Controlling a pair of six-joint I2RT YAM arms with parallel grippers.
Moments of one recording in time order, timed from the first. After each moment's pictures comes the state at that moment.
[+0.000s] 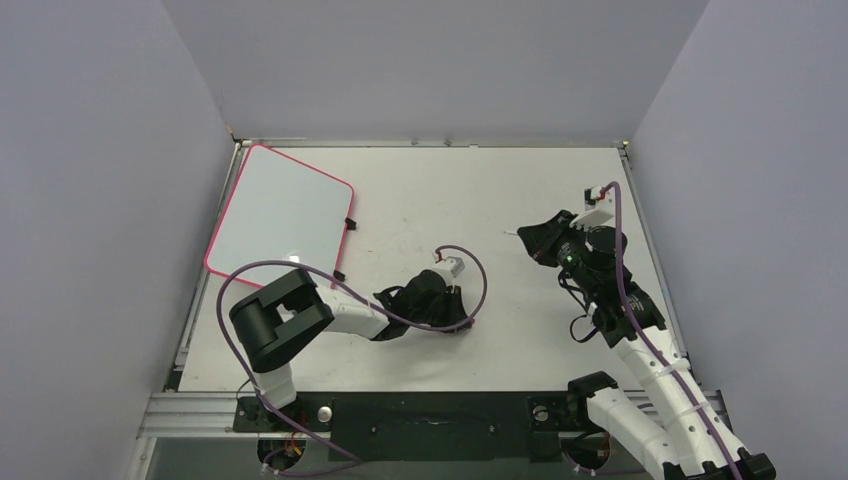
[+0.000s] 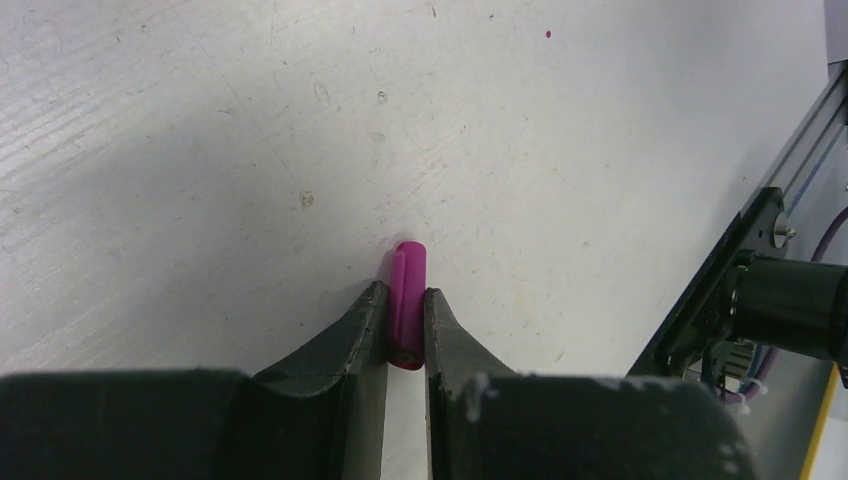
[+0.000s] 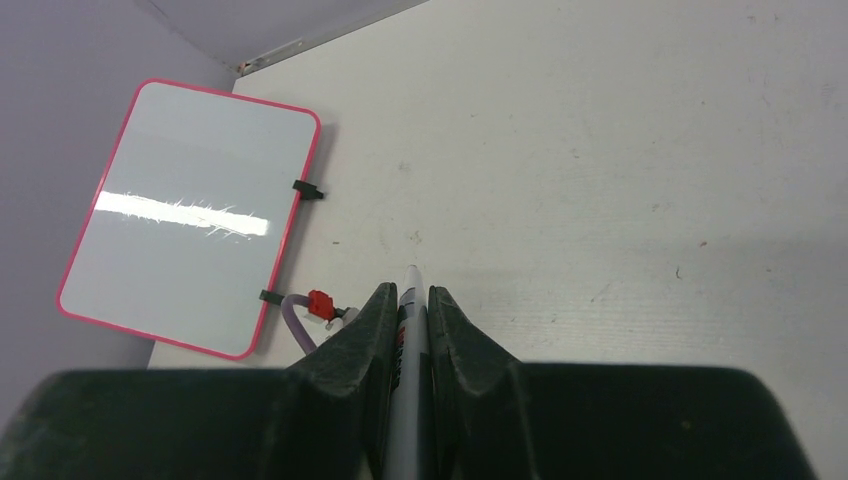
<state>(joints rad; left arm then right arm) -1.01 1.78 0.76 0.41 0.11 -0.75 0.31 0.78 0.75 -0.24 -0.09 0.60</state>
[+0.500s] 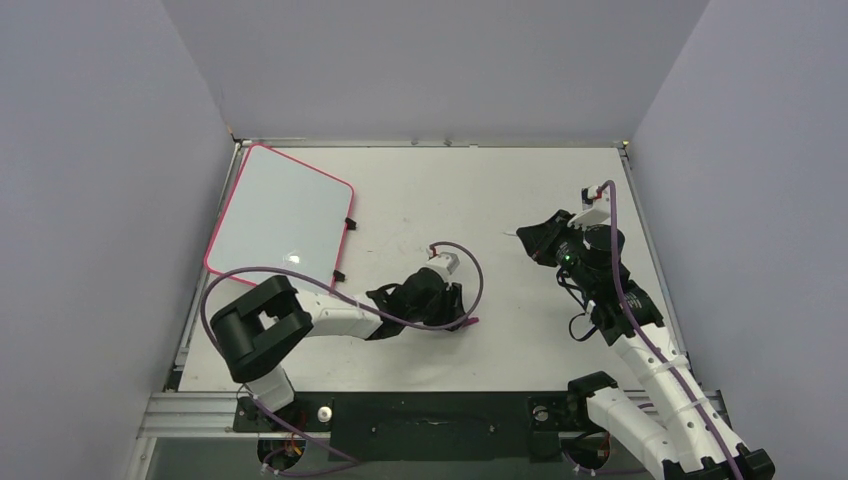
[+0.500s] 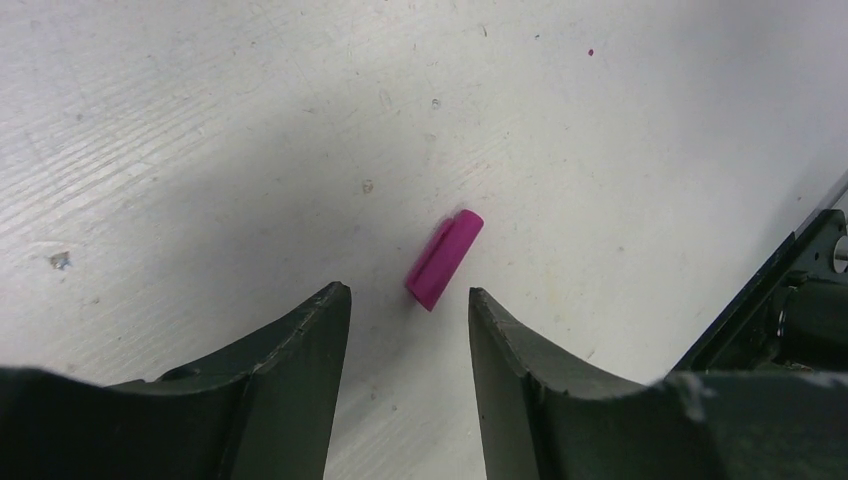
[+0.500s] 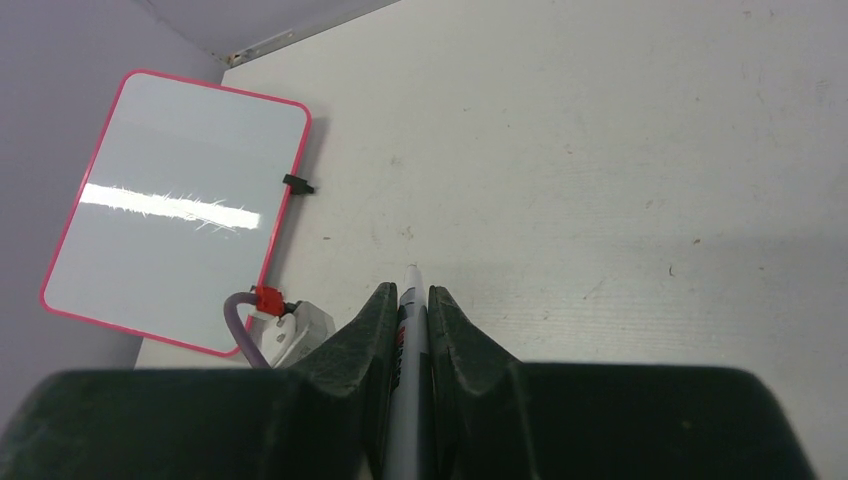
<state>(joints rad) -1.03 1.70 0.77 0.27 -0.02 -0.70 0.31 0.79 0.75 -0.24 -0.09 0.59</state>
